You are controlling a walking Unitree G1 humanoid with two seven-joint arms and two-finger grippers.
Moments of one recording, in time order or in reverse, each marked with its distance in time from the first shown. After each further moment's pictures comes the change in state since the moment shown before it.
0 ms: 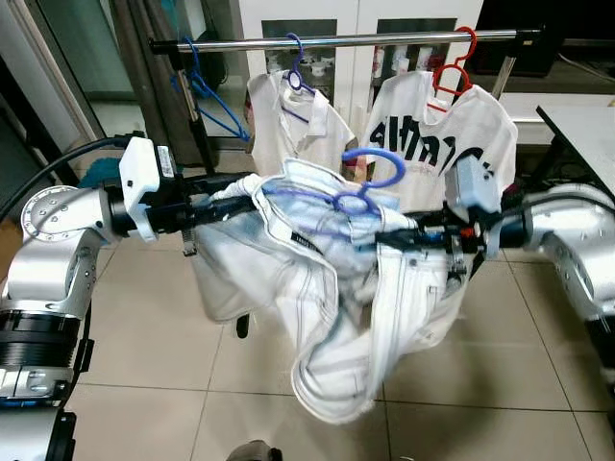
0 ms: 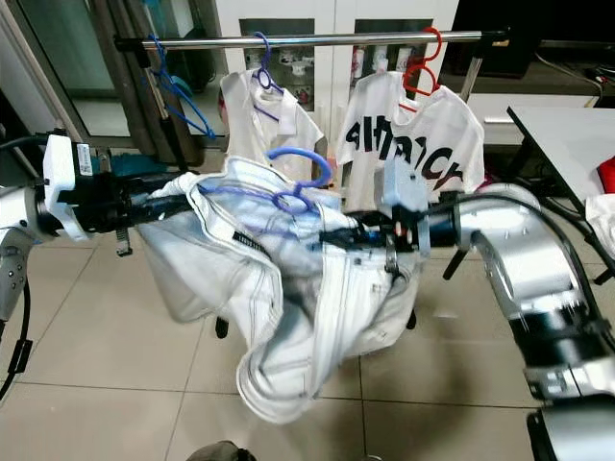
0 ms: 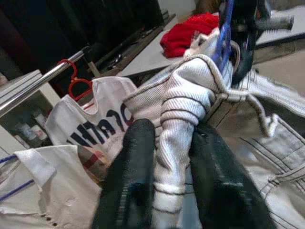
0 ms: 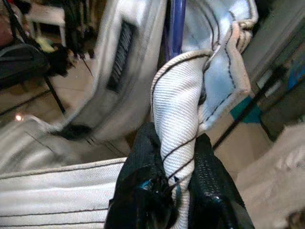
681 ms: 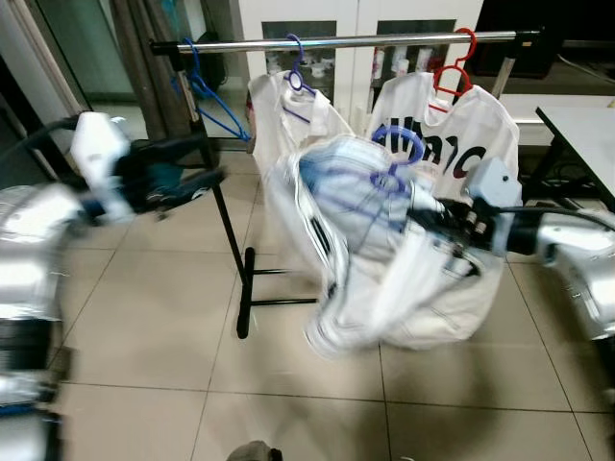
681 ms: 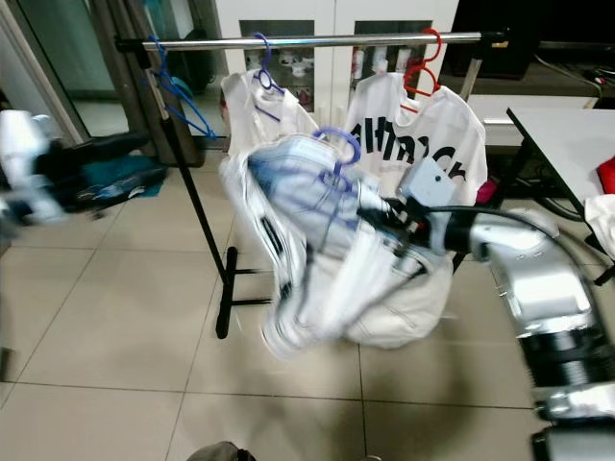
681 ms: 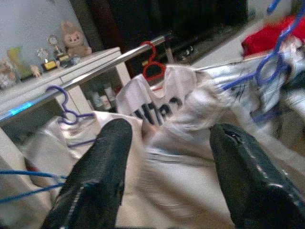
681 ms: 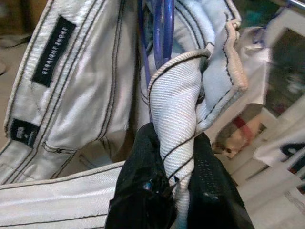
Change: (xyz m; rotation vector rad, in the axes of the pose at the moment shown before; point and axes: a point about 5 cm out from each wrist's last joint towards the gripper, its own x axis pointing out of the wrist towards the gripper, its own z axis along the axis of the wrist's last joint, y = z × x) left arm -0.006 0.010 -0.012 -0.150 0.033 0.364; right arm -0.009 -0.009 -0.026 0.094 0.069 -0.459
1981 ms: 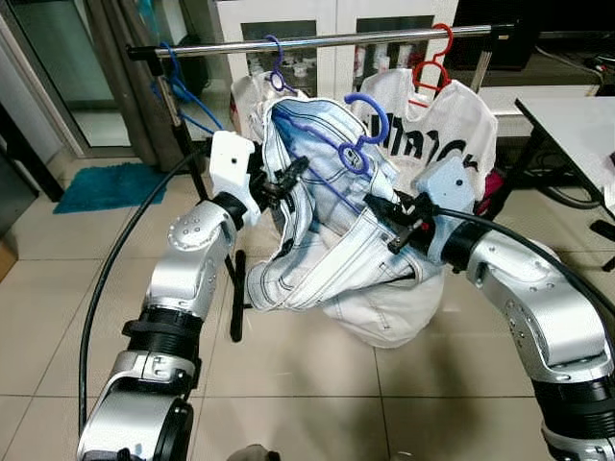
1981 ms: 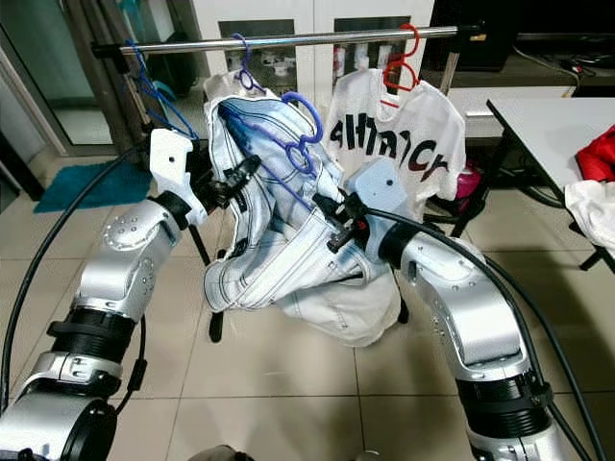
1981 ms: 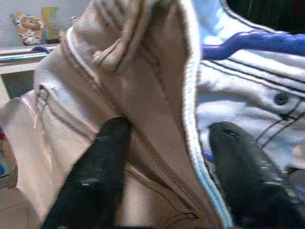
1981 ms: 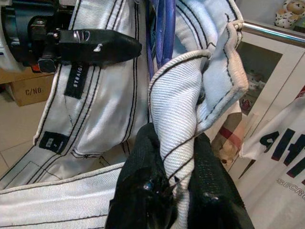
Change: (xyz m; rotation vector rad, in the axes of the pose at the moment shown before) left arm 0.094 -0.041 -0.037 -0.186 -0.016 0.327; right arm 0.027 0.052 0.031 0.142 -0.109 -0.174
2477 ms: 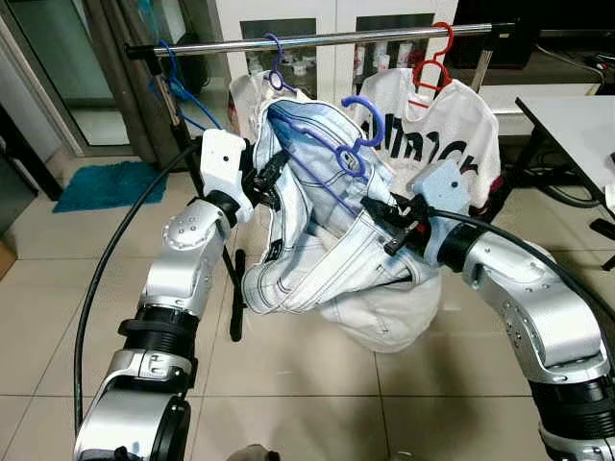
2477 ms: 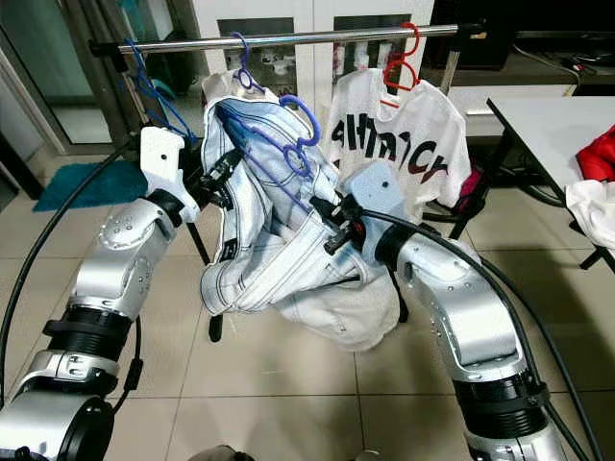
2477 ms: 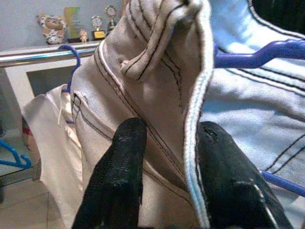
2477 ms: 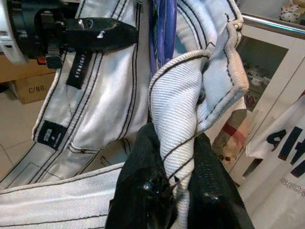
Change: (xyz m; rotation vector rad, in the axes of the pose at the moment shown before) left arm -0.003 0.009 -0.001 0.014 0.005 0.074; right arm 0.003 0.004 -0.002 0.008 0.013 0.011
